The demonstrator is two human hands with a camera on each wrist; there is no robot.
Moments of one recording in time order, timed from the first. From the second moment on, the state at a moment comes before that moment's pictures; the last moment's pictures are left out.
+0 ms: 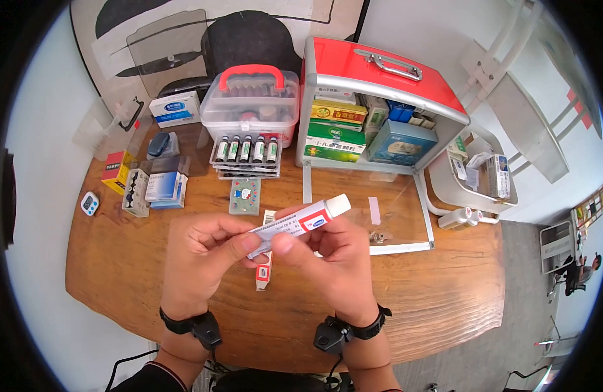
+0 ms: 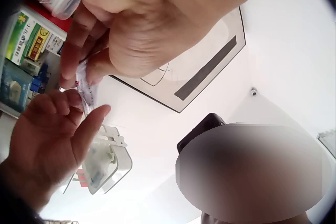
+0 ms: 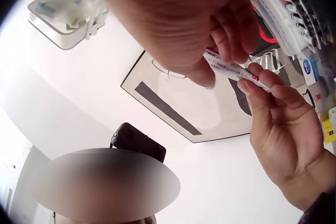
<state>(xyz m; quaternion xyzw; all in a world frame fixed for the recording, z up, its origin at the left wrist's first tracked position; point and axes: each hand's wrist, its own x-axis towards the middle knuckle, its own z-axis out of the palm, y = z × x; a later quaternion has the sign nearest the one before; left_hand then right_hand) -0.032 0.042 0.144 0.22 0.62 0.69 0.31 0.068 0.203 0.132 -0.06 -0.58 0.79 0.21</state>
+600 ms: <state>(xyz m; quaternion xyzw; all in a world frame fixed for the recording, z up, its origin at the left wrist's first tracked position) -0.026 0.045 0.148 0.23 0.59 0.71 0.32 0.066 0.194 0.135 -0.06 -0.58 0.78 0.23</state>
